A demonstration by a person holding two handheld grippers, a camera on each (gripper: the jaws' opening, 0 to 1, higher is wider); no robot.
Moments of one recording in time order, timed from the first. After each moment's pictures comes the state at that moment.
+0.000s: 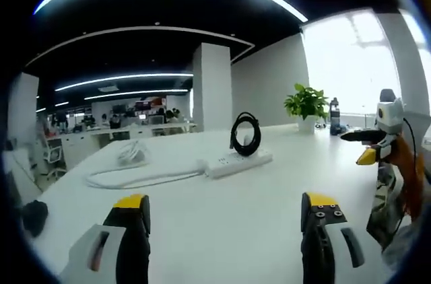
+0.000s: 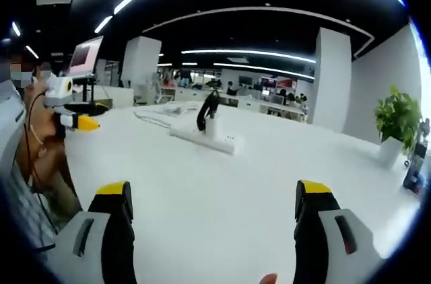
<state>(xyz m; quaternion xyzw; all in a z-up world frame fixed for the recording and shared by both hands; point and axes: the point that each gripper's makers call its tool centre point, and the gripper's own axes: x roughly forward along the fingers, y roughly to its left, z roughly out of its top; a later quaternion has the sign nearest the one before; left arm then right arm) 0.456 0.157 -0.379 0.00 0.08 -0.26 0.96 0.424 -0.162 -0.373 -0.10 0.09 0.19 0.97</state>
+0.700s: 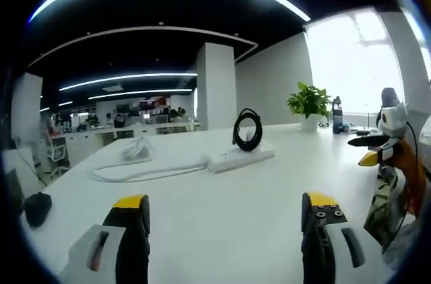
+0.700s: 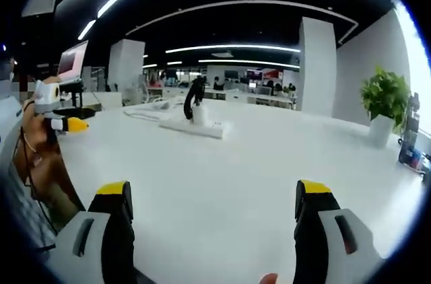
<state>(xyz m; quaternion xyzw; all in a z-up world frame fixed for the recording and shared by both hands) 0.452 0.160 -0.384 0.00 0.08 -0.25 0.97 0.415 -0.177 -0.389 -0.07 0.10 0.16 0.98</state>
